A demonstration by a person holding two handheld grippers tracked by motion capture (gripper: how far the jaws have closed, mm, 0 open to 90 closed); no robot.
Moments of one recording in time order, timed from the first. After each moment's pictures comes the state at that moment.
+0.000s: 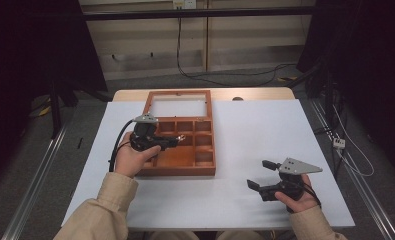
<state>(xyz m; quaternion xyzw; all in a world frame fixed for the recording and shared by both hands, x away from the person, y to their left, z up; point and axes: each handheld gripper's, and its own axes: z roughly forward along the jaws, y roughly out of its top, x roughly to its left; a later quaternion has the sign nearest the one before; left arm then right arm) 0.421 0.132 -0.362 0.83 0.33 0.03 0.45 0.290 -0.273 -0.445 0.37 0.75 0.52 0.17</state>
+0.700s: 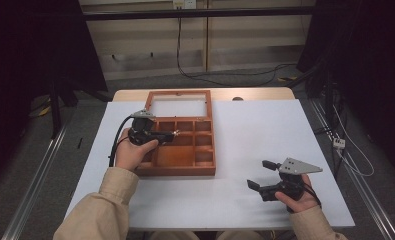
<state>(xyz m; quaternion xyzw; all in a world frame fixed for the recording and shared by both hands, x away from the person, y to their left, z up) 0.443 0.139 -0.371 0.82 0.36 0.04 0.44 0.290 -0.273 -0.445 0.37 0.75 0.52 0.17</state>
